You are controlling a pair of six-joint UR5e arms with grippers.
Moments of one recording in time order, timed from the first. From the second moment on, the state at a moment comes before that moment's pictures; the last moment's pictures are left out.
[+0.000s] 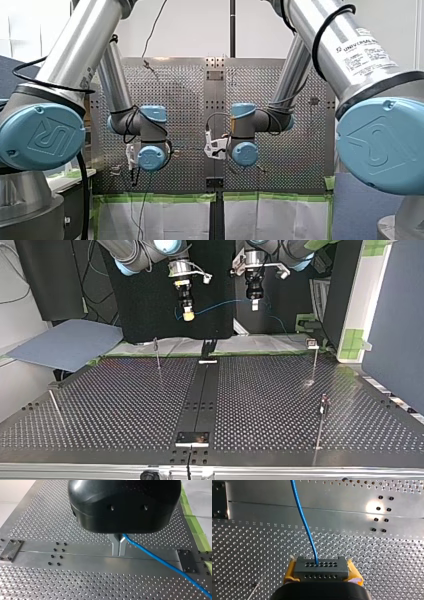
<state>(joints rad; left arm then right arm) -0.55 -1.99 -2.39 -1.89 -2.15 -1.63 2.37 -1.00 2.02 -1.04 1.83 1.47</state>
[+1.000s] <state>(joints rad) -0.55 -2.06 -2.39 -1.91 -2.14 -1.62 2.37 -1.00 2.02 -1.04 1.83 1.47</state>
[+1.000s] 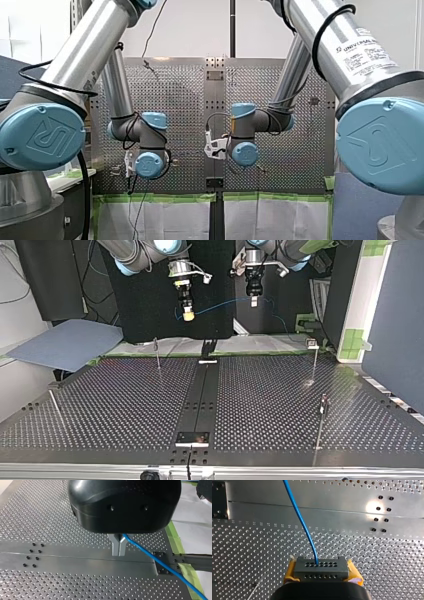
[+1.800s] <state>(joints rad) -0.55 -2.06 -2.39 -1.91 -2.14 -1.62 2.45 -0.90 1.98 -0.94 1.94 1.51</state>
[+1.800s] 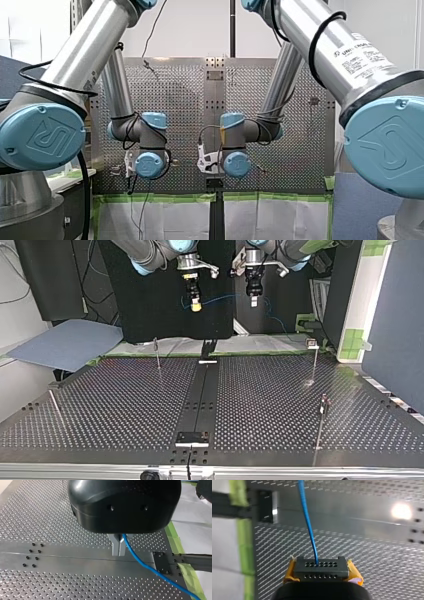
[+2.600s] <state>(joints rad) -0.54 -1.96 -2.45 -2.02 -2.20 -1.57 2.44 -0.92 1.92 -0.86 1.99 1.59</state>
